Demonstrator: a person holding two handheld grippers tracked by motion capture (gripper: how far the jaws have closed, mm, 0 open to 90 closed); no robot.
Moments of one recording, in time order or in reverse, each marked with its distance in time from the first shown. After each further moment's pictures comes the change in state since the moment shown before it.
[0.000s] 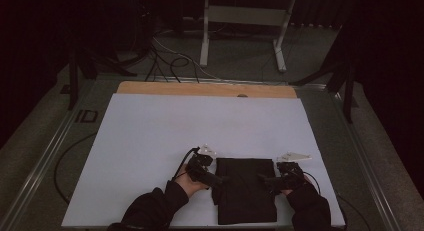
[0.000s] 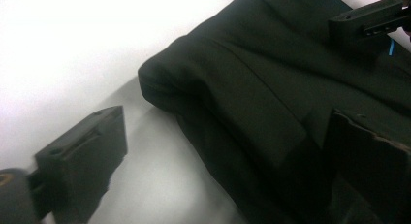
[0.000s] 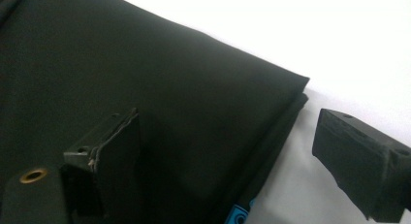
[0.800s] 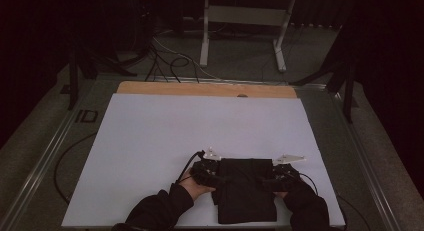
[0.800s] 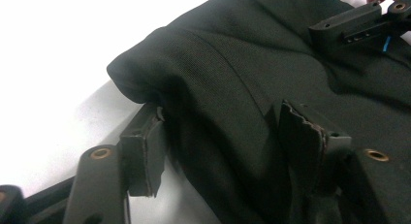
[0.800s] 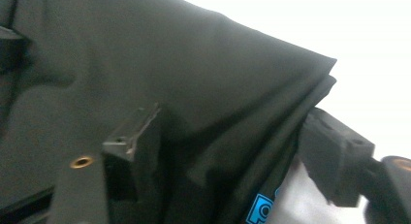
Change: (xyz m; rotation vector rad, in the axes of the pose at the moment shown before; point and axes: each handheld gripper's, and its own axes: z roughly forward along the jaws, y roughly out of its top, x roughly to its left) left arm -0.013 -0.001 0.008 -0.002 0.017 0.011; right arm 0.009 -0.002 0.004 0.052 -0.004 -0.015
